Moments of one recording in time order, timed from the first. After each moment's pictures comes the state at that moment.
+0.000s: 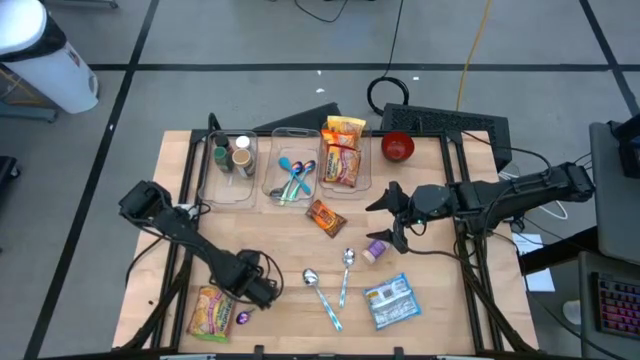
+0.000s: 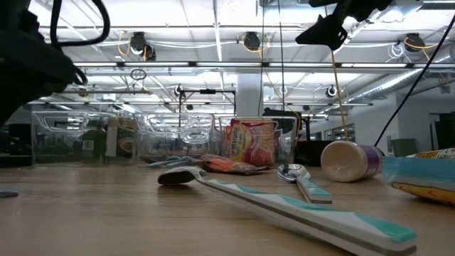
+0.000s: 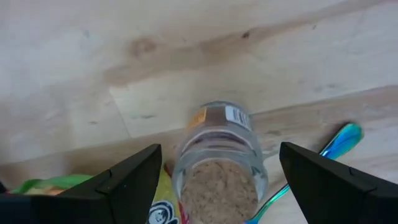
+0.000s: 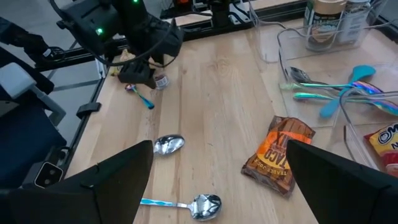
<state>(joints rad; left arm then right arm) -0.61 1.75 1.09 -0.96 0.15 -1.94 0.15 1.02 0.79 -0.20 0.06 0.28</state>
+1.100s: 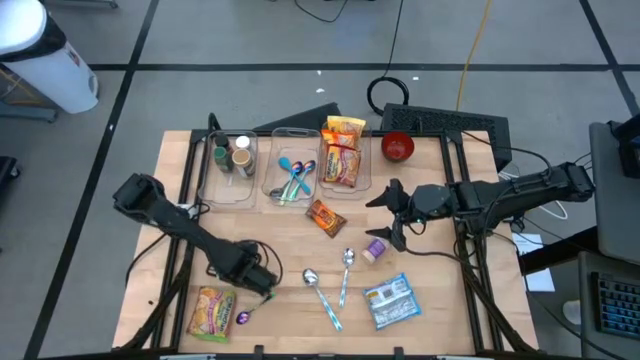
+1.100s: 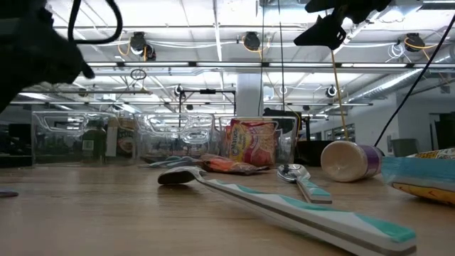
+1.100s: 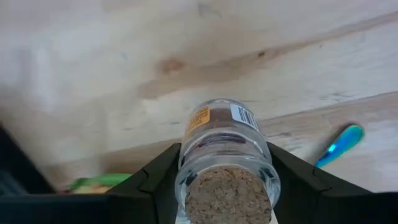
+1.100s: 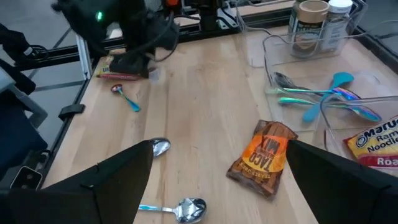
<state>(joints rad) -0.54 1.66 1.05 -1.02 0.20 -1.83 0.15 1.02 0.79 -0.20 0.11 0.25</state>
